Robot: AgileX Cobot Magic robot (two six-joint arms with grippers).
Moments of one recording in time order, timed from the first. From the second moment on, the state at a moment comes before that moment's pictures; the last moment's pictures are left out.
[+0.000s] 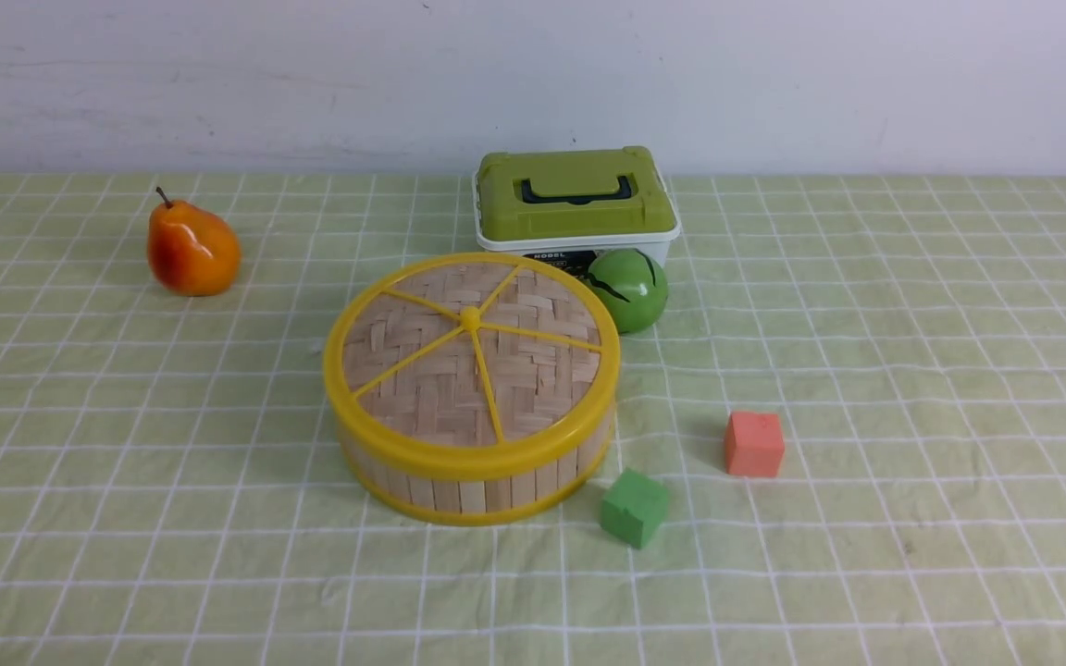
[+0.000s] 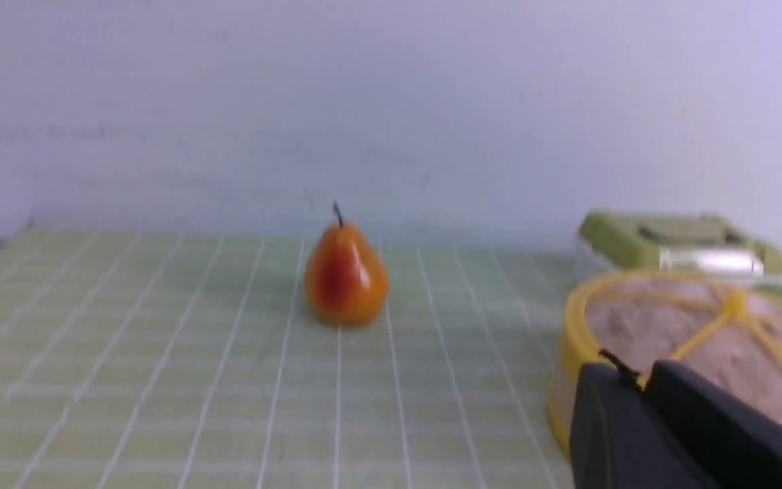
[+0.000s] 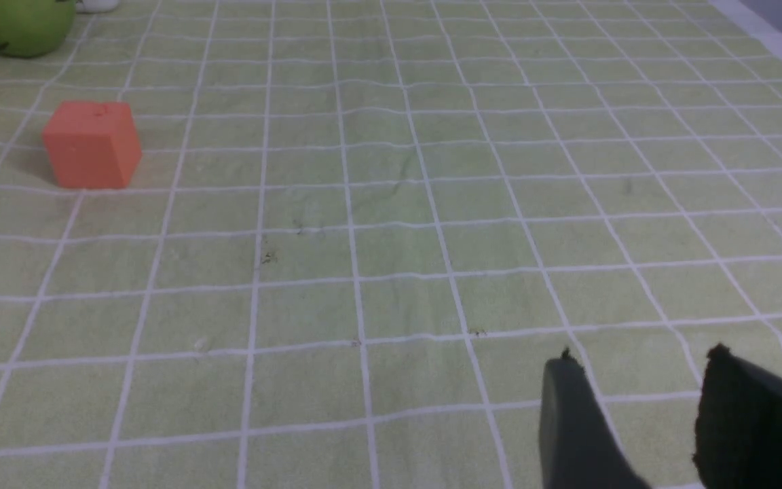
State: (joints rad) right arm -0.10 -0.01 0.02 -0.05 0.38 0.08; left arm -0.06 -0.01 0.03 -0.01 -0.13 -0.10
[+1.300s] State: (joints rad) right arm -0.10 -0.01 0.02 -0.05 0.38 0.08; left arm -0.05 0.95 -1.05 -0.07 0.58 -0.30
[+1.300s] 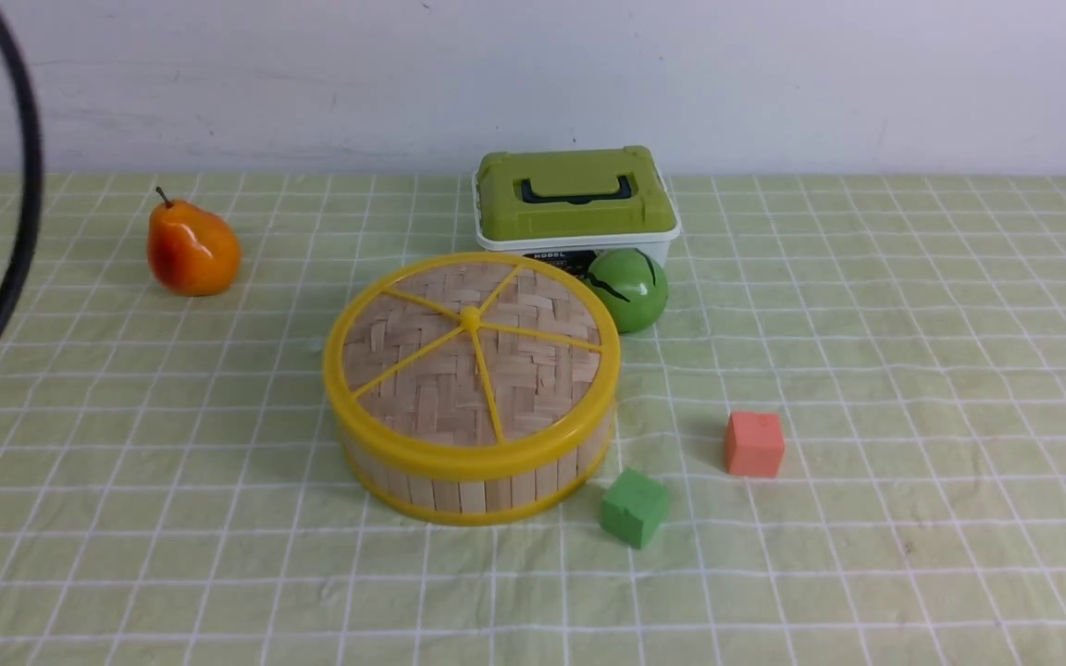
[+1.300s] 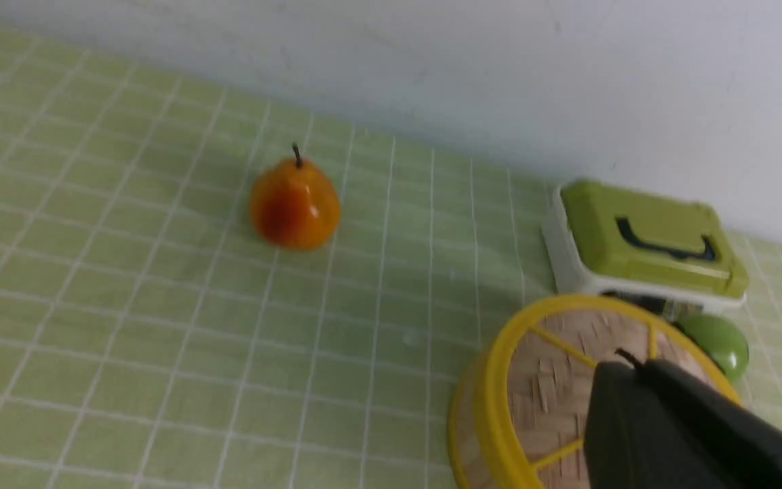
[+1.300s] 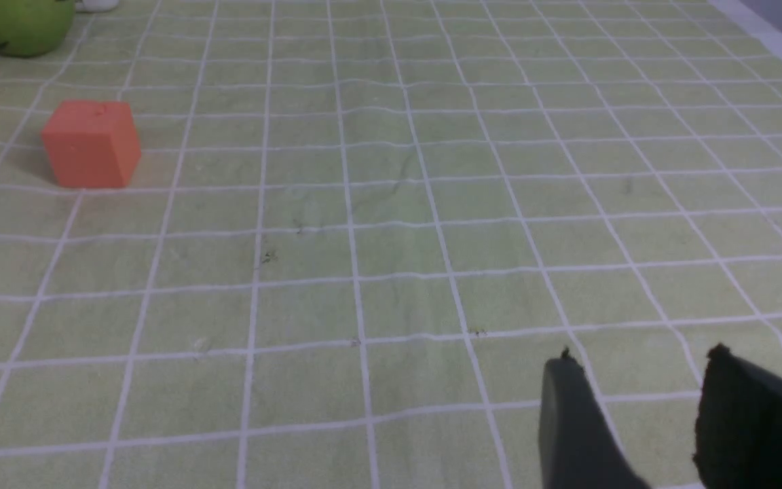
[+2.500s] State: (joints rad) right arm -0.10 -0.01 0.02 -0.05 0.38 0.08; left arm -0.46 1.98 -2.03 -0.04 1.24 -0.11
